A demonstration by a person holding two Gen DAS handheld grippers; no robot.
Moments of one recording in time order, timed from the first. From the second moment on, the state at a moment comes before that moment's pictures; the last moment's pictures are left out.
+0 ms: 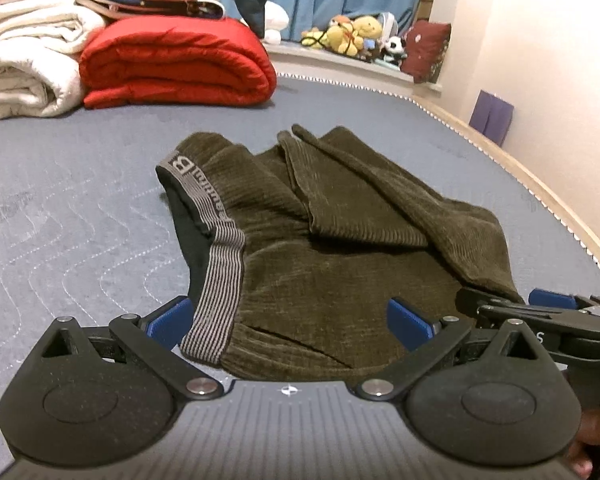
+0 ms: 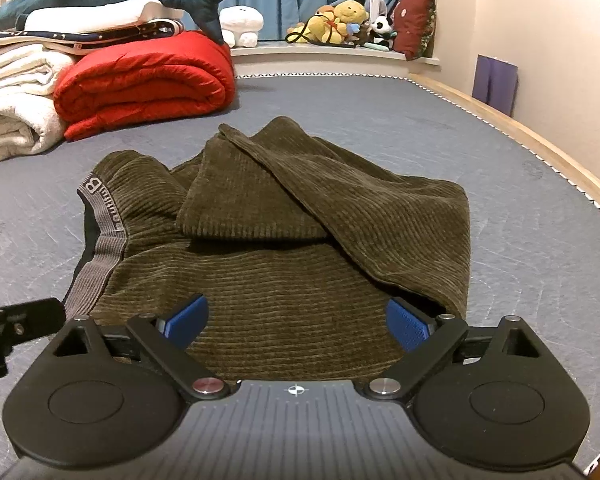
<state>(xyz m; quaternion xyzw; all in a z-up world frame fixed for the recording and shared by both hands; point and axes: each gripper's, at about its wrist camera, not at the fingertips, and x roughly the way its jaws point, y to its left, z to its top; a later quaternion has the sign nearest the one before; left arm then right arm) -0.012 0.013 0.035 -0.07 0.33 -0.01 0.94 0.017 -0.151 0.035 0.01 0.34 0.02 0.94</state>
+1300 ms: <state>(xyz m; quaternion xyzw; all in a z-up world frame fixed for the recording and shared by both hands) 0.148 0.182 -0.010 -0.27 0.38 -0.03 0.88 0.032 -0.047 0.014 -0.10 0.33 0.25 0.90</state>
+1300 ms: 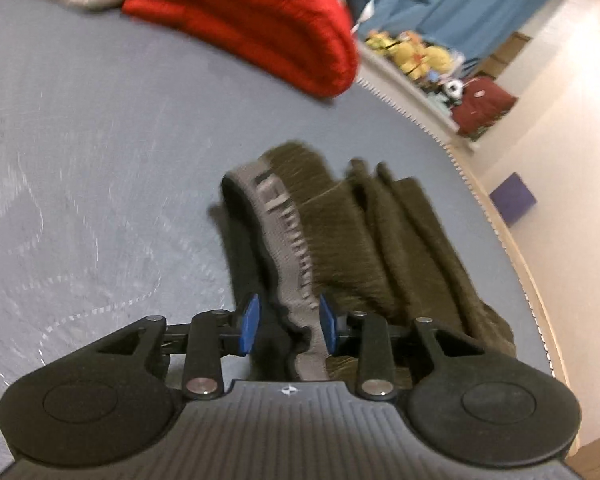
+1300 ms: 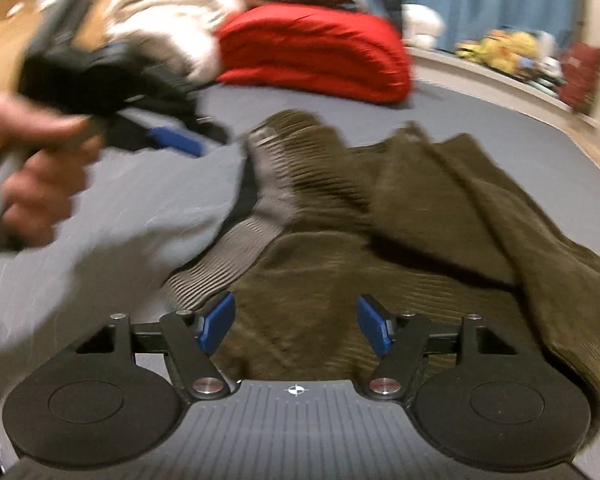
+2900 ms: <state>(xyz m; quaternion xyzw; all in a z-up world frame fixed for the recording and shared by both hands) 0.167 0.157 -0.029 -0.23 0.38 -0.05 0.90 0.018 -0.022 0.015 -0.20 0.31 0.40 0.84</state>
